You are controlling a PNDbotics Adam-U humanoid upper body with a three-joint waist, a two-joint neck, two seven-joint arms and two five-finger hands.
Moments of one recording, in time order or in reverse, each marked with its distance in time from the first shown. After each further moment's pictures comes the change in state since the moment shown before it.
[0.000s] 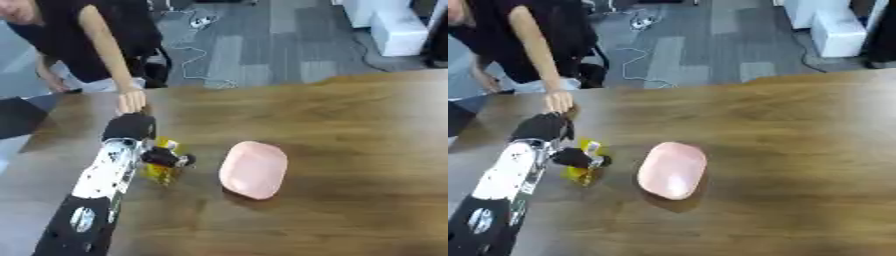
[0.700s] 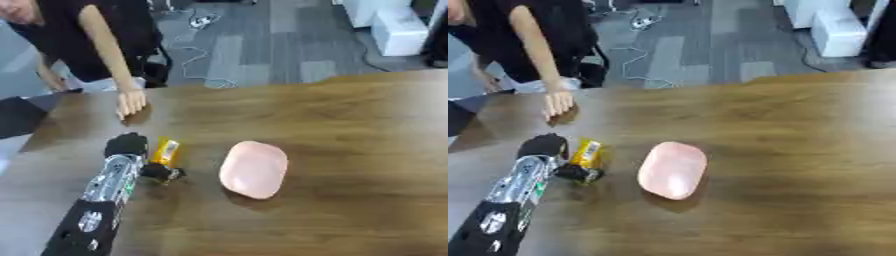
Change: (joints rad) left arm -0.010 0.000 0.013 0.180 0.001 0.042 0.103; right arm 0.000 0.000 0.000 0.000 0.000 -0.001 -0.001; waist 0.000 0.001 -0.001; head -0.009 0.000
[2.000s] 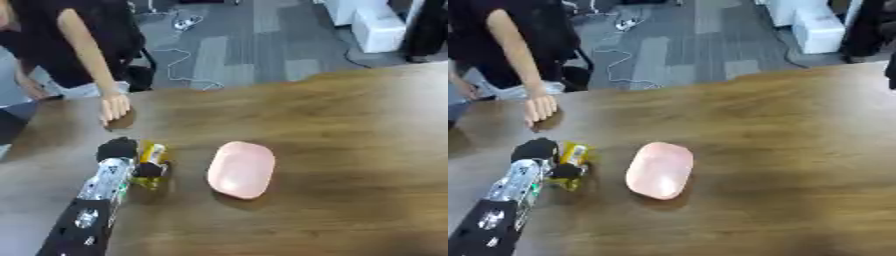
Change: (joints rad) left arm -0.068 -0.014 0.025 0.153 0.036 0.014 0.075; right arm 0.000 0.000 -0.006 0.000 0.000 0.004 -0.005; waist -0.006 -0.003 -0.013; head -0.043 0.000
